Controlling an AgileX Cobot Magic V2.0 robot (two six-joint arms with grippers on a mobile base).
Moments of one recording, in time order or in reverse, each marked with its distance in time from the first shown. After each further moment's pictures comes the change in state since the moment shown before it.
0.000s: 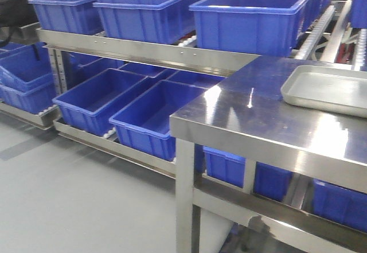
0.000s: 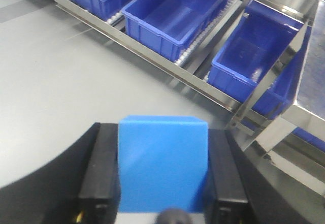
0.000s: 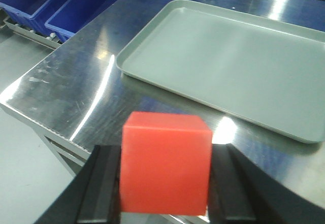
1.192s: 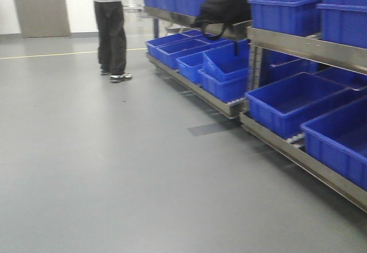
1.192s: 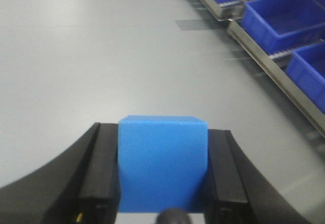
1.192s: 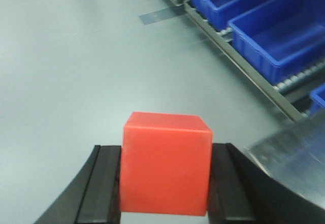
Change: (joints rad) left arm 0.000 0.000 0.000 0.002 0.000 0.000; right arm 0.000 0.000 0.000 0.000 0.000 -0.002
